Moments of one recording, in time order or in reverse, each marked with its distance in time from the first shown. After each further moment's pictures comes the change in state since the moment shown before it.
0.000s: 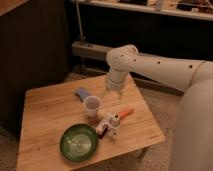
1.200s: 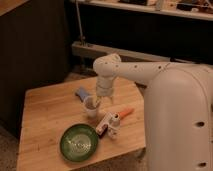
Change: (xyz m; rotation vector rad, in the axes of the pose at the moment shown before) arm -0.003 0.033 0.065 0.034 0.093 -0.192
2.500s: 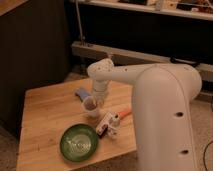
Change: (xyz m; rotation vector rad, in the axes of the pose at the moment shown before) arm -0.019 0.026 0.024 0.018 -0.016 0.049
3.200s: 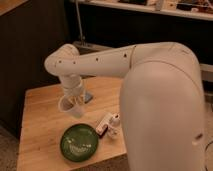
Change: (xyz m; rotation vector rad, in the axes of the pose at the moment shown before) arm 0.068 0.116 -0.102 0.162 -0.031 -0.005
